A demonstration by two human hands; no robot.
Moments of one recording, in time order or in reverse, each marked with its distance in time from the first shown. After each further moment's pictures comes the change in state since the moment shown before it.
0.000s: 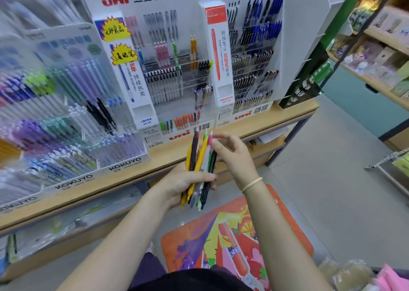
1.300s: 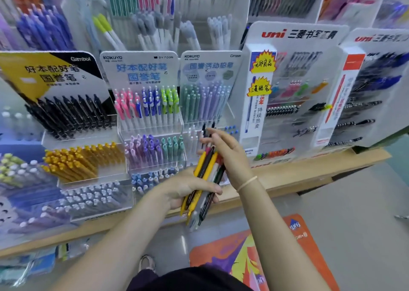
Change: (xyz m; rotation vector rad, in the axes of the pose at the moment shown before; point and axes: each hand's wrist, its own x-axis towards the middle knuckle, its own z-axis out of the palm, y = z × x) left_hand -0.077 0.096 -0.330 -0.126 -0.059 -0.094; right_hand 0.110 -0.025 0.362 0.042 -0.201 0.094
